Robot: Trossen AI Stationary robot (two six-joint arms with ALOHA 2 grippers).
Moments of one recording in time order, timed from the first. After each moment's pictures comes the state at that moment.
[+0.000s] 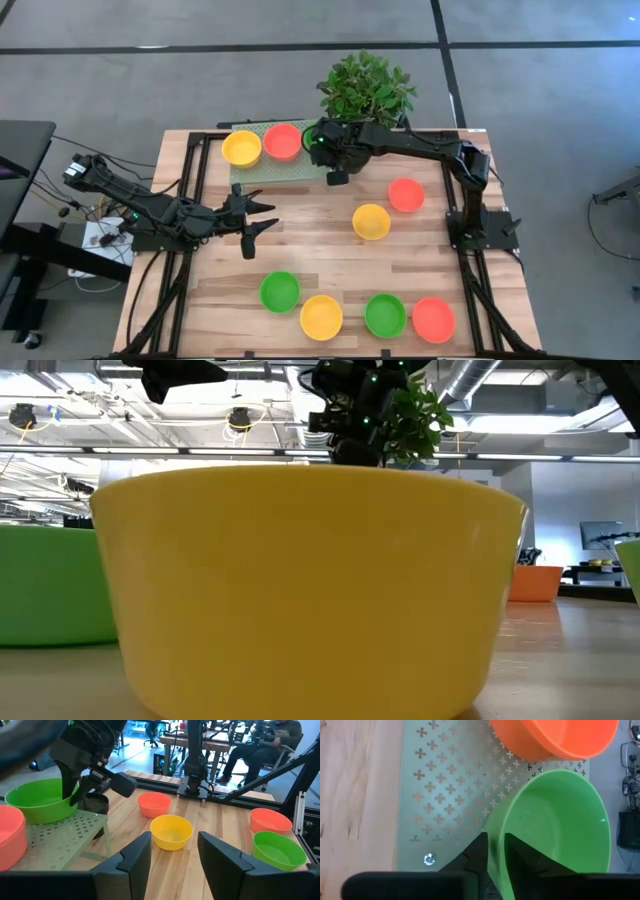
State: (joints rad) left arm -0.44 0.92 0.63 0.05 -0.68 -0.19; right arm -0.29 1.93 1.77 -0.83 0.23 -0.59
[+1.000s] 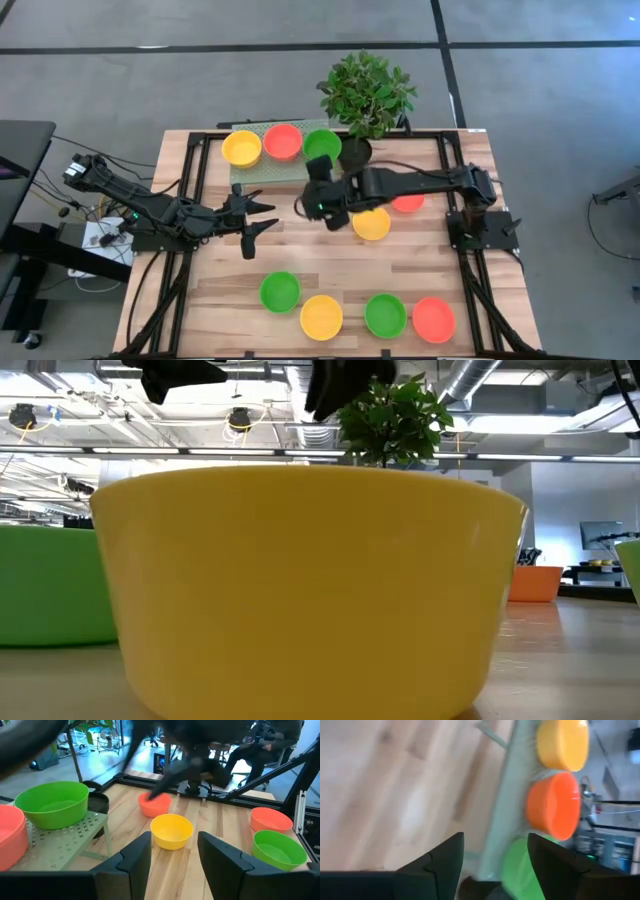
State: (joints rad) left arm -0.44 0.92 0.63 0.05 -0.68 -0.19; right arm 0.12 1.91 1.95 -1.03 0.53 -0.54
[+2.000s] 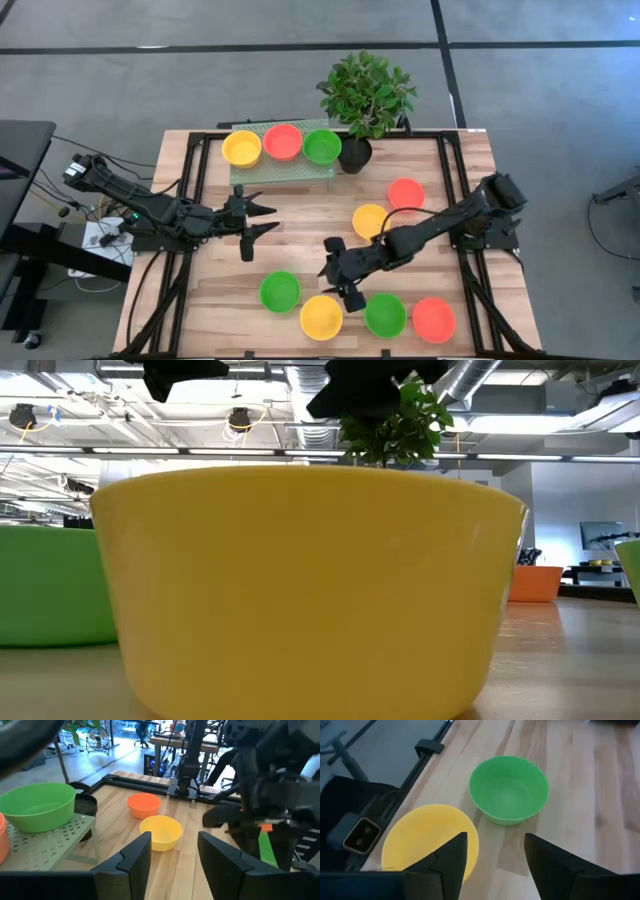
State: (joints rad) left arm -0.44 0.92 0.63 0.07 -0.63 -0.19; right arm 0.40 1.76 1.22 -0.14 0.05 0.08
